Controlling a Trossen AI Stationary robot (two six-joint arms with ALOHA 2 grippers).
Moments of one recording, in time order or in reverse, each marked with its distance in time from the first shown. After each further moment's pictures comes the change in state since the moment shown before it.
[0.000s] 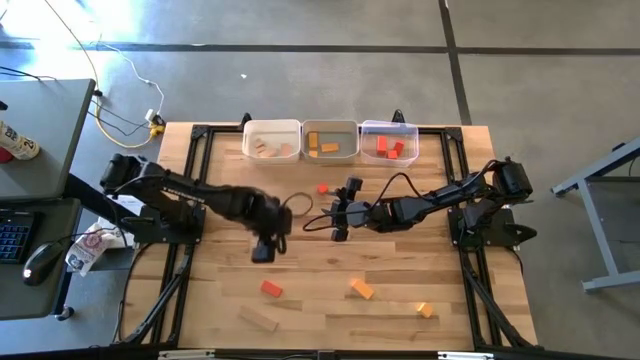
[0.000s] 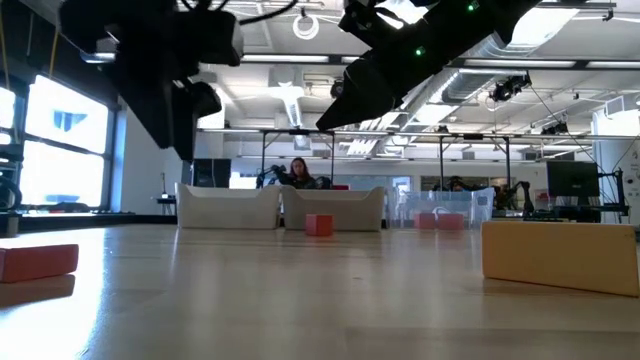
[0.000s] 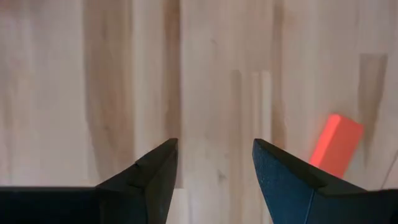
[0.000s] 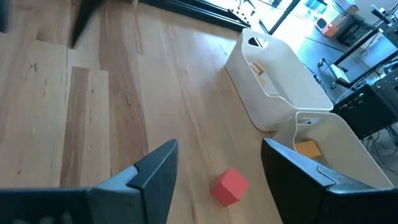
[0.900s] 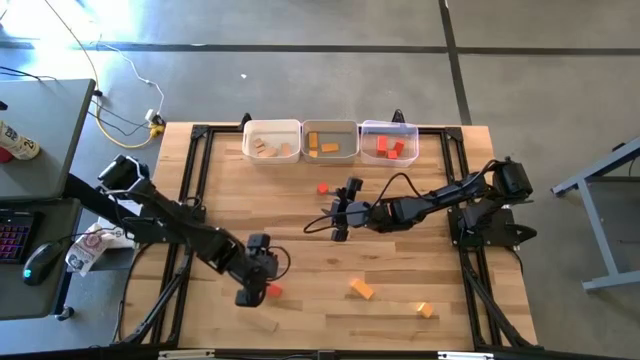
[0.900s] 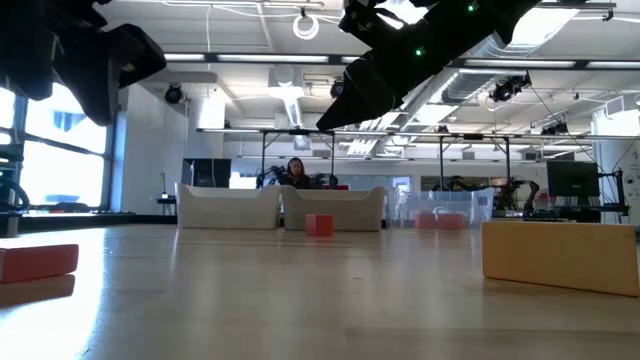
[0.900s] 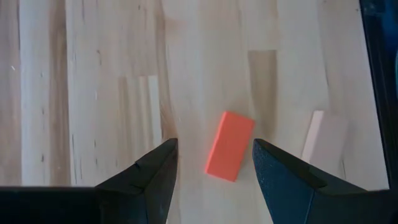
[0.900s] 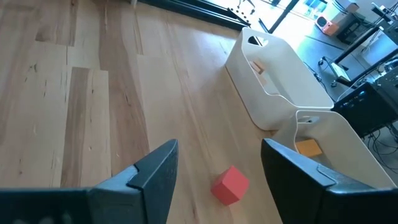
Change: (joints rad) left arm -0.430 0.000 -0.026 0.139 -0.199 -0.310; right arm 0.000 0.000 0.000 -0.003 0.001 0.010
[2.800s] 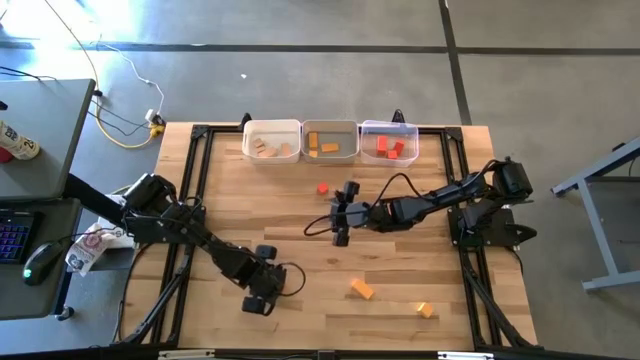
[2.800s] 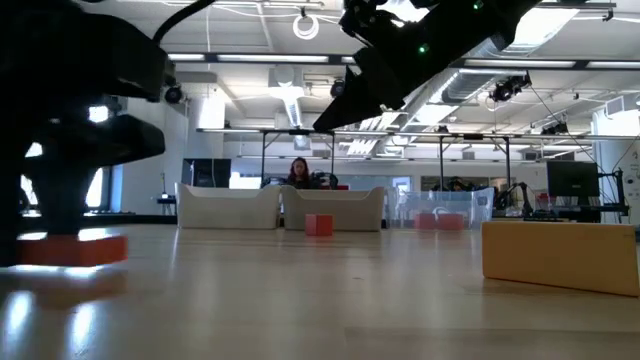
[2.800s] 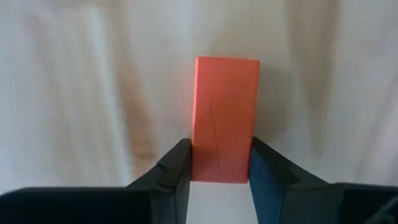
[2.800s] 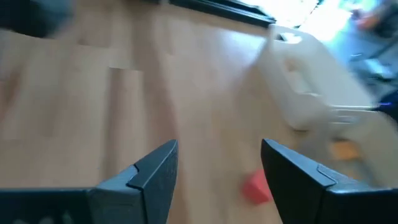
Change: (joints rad) left arm 0.007 0.278 -0.002 0.068 0.073 0.037; right arm 0.000 0.000 0.000 -0.019 -0.118 0.047
